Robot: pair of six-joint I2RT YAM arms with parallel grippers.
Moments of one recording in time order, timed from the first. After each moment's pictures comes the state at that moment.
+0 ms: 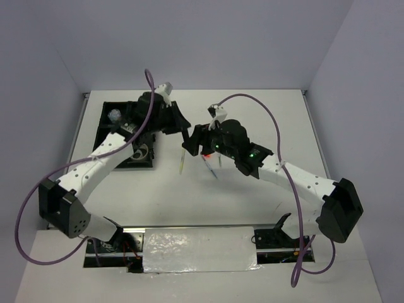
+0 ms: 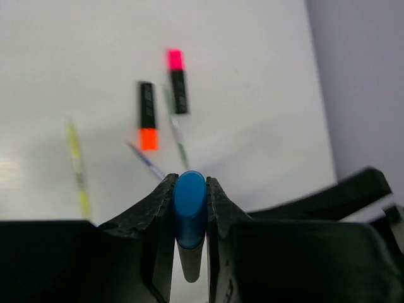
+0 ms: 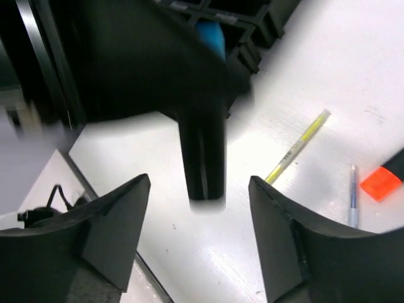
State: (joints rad) left arm -0.51 1.40 1.27 -0.36 0.16 -0.66; right arm 0.78 1.33 1.01 0.04 -0.08 0.52
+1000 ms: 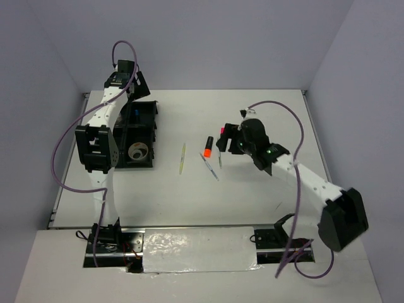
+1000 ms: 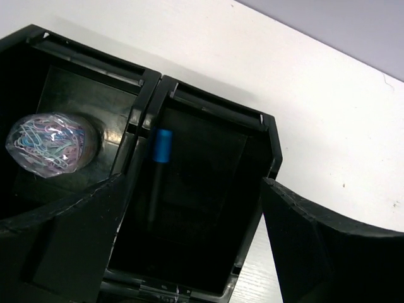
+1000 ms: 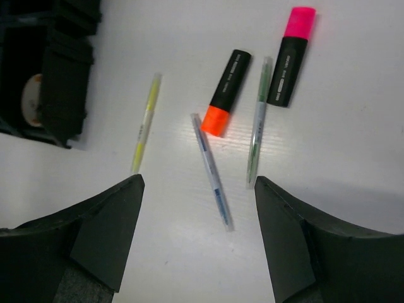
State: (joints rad) left arm -0.05 2.23 2.12 -0.66 -0.21 -0.43; right arm 0.52 1.16 0.83 -0.15 0.03 0.54
